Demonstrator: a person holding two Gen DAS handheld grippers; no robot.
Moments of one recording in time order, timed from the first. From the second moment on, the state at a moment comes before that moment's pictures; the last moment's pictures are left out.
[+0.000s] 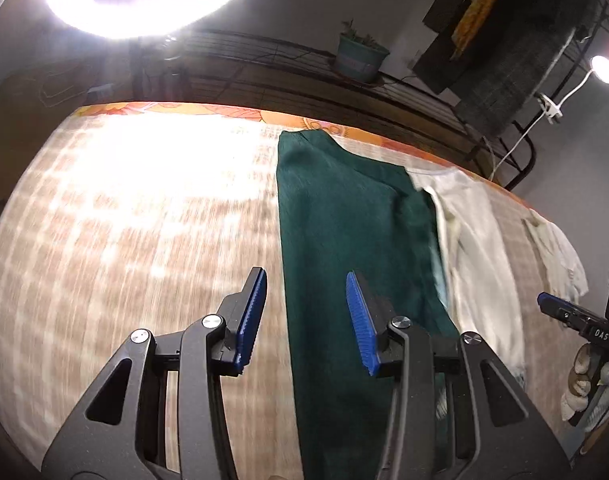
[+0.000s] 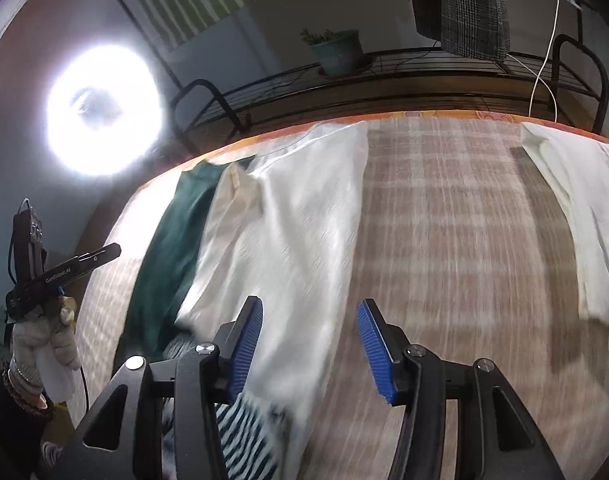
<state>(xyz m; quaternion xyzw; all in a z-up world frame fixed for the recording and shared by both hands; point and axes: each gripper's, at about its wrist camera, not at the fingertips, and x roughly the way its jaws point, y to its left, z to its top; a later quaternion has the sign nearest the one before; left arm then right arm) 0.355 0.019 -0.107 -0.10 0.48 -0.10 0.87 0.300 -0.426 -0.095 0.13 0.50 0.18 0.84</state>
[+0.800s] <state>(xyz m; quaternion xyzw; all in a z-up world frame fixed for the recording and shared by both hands) 0.497 -0.025 -0.156 -0.05 0.46 -0.09 0.88 0.470 -0.408 -0.137 0.13 0.50 0.19 0.84</state>
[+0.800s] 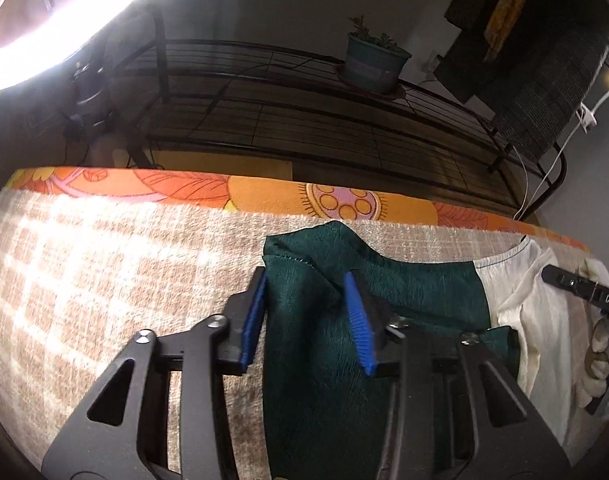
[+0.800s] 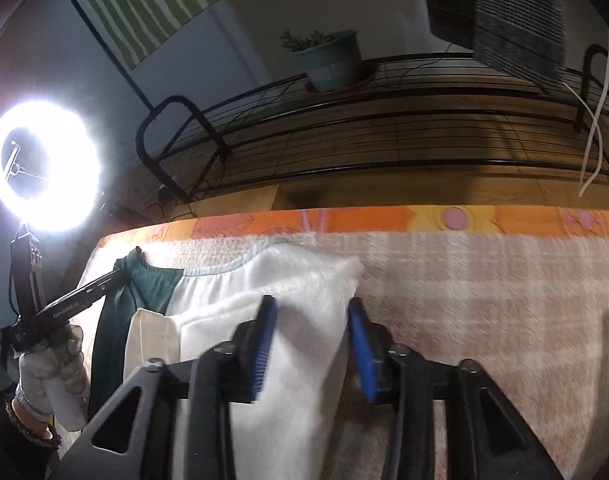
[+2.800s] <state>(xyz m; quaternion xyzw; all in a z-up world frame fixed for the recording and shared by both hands) 0.106 0.001 -0.090 0.11 0.44 -0.20 0.87 0.107 -0.402 -0.064 0.01 0.46 0.24 0.86</state>
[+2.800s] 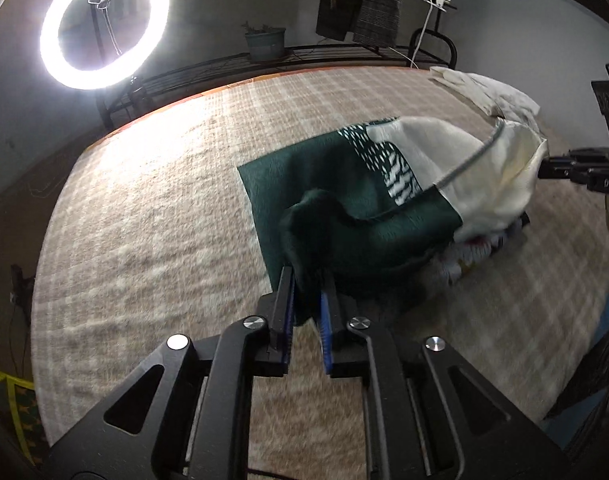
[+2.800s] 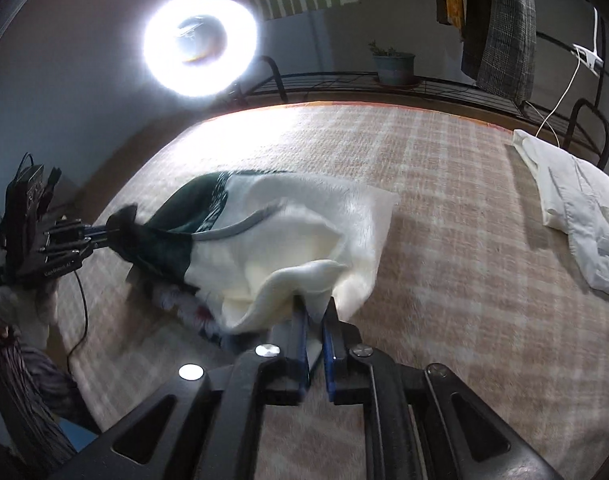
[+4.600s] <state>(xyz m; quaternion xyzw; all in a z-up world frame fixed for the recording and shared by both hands) 0.245 0.038 -0.111 -0.21 0.49 -0.15 0.83 0.246 -0.435 -0.113 0.31 0.46 0.24 0.80</state>
